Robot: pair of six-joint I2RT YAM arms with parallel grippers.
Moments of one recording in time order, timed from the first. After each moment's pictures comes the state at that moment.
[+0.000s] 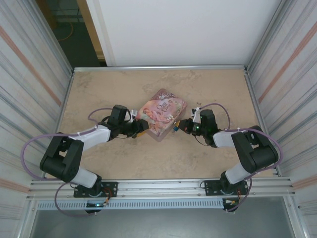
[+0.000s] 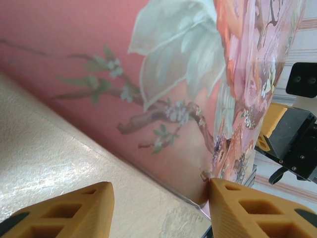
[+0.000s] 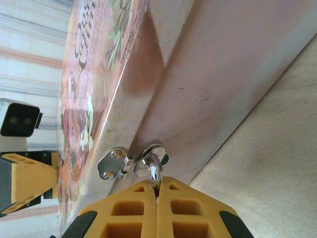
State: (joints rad) left arm -0.43 1.48 0.67 -0.03 0.60 -0.84; right arm 0.36 1.55 0.47 0.54 -0.55 0.87
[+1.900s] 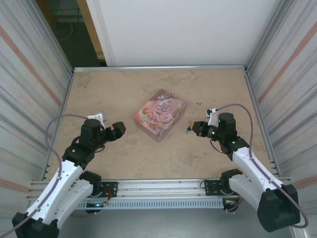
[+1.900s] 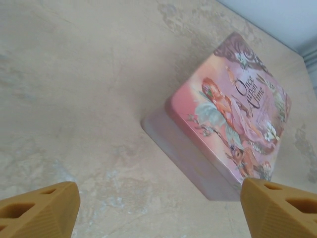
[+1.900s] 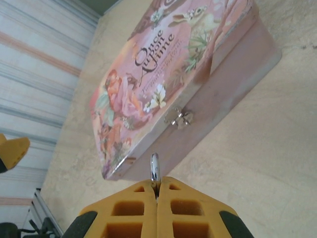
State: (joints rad) left arm -0.36 0.64 0.57 -0.51 0.03 -0.62; right arm 0.26 0.87 0.44 -0.10 -0.52 0.61
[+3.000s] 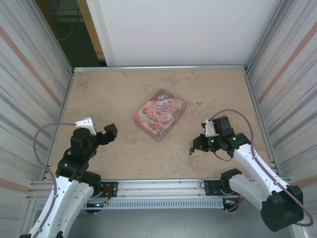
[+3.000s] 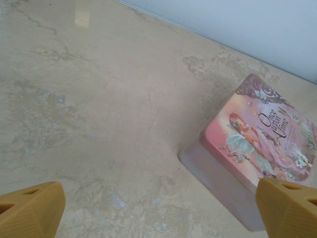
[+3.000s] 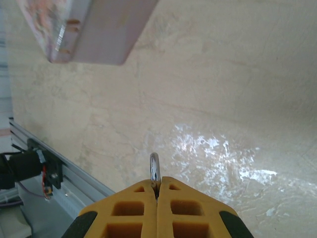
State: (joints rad) left arm -0.28 0.43 0.51 -0.55 -0.07 -0.47; right arm 0.35 0.90 0.57 -0.71 -0.54 0.52
